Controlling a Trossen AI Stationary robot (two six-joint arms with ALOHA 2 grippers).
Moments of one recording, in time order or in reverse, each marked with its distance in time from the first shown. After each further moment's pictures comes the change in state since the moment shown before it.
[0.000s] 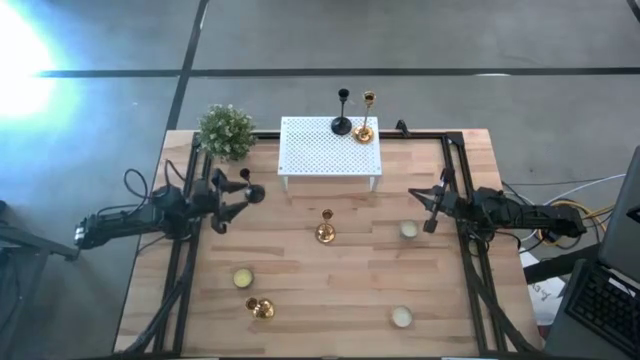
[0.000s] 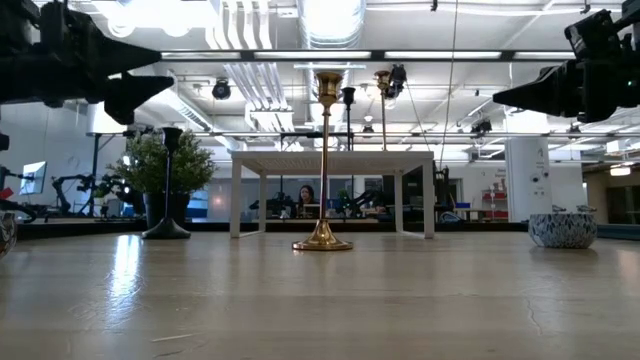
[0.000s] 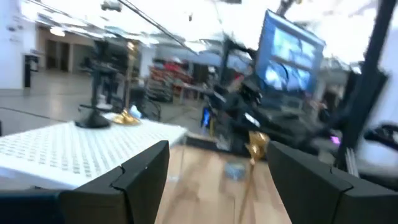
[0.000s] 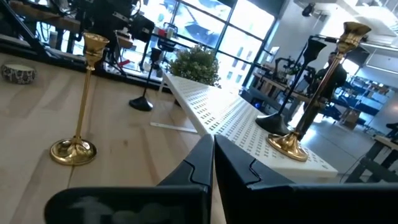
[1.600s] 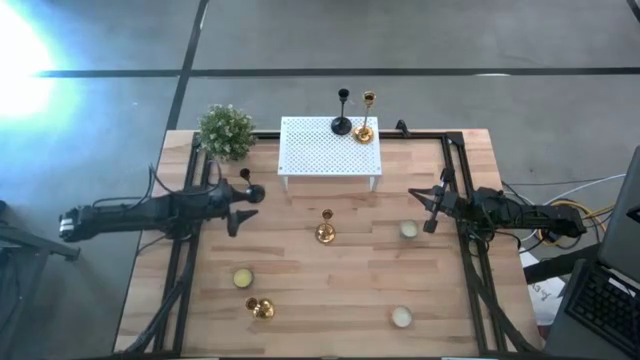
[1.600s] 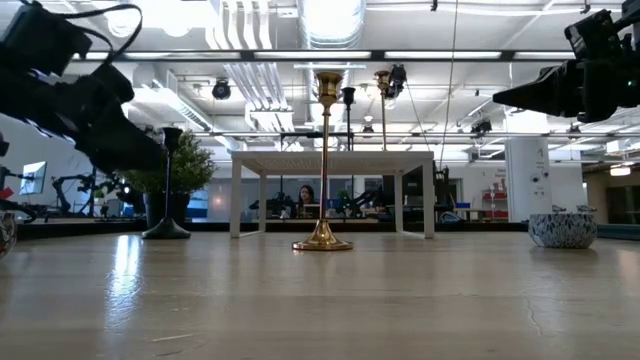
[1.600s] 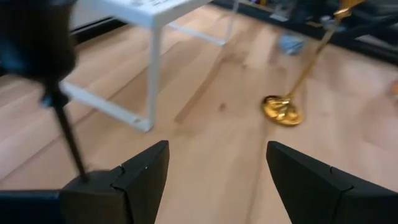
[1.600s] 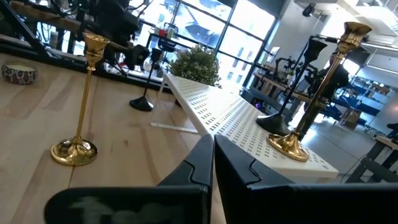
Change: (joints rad) left arm 0.000 0.290 0.073 -0.406 -0.098 -0.123; right arm 0.000 0.000 -0.001 0.001 -0.002 0.000
